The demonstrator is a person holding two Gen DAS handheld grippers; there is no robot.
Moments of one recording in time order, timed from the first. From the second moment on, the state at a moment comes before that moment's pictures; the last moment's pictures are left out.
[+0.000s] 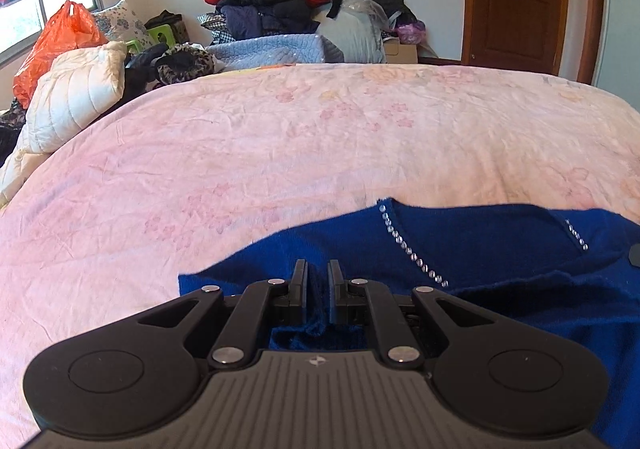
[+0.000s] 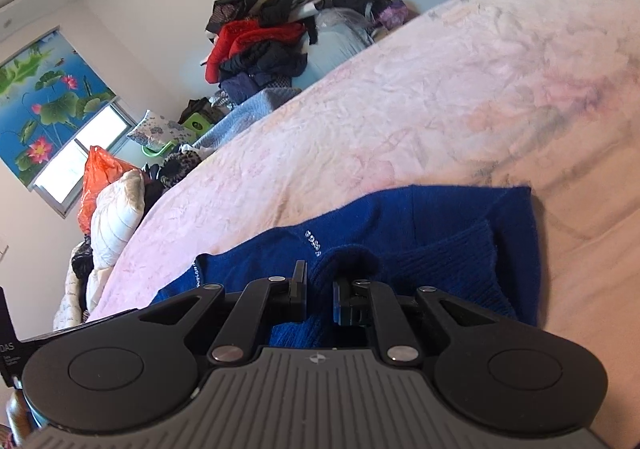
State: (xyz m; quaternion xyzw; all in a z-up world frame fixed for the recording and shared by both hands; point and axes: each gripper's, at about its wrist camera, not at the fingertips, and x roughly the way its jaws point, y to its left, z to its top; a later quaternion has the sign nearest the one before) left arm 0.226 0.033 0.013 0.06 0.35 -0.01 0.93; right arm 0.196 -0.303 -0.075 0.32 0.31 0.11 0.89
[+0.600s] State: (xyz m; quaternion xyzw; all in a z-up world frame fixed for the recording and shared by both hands) left arm 0.264 0.084 0.030 -0.02 0.37 0.04 0.93; right arm 0.204 -0.337 -0.052 0.39 0.24 0.09 0.88
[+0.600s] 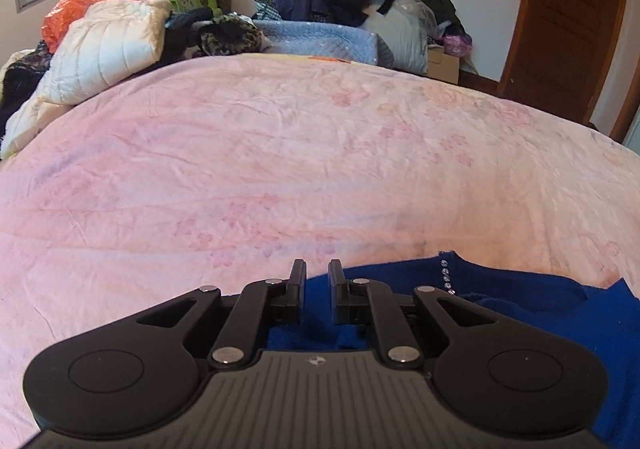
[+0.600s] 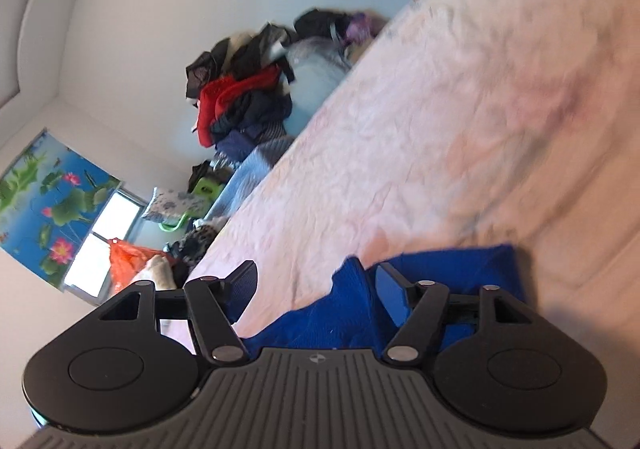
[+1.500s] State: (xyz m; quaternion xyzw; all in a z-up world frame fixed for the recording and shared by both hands) left arm 0.276 0.084 -0.009 0.01 0.41 -0.07 0.91; right arm 0.264 -0.293 -0.073 0.19 0.35 0.08 0.91
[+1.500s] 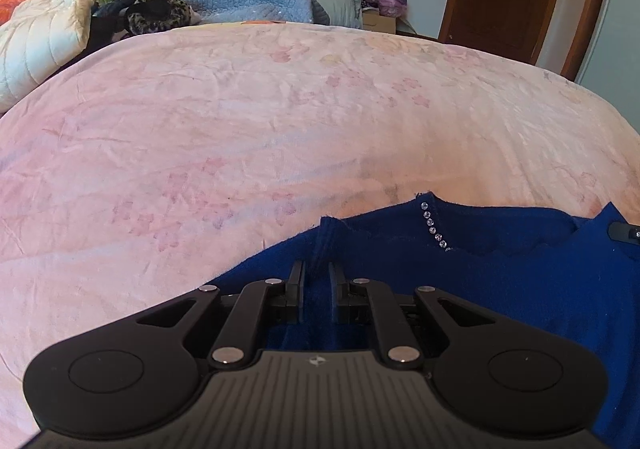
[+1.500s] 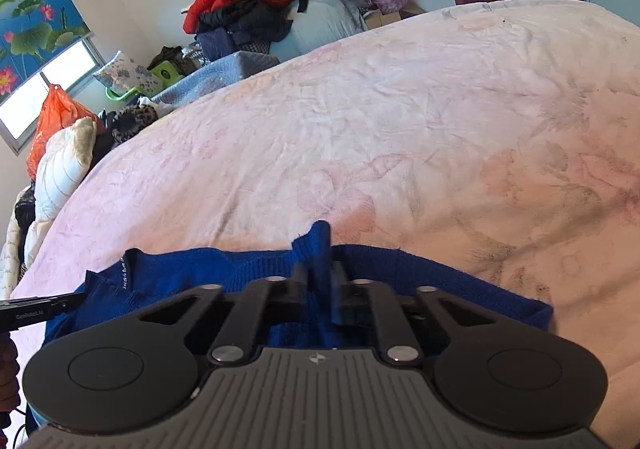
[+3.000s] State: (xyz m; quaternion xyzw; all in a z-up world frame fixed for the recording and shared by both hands) left arm 0.223 0.065 -0.005 0.08 0.38 0.00 0.92; right arm 0.171 -0.243 -0.076 -0.02 0.34 0.04 0.94
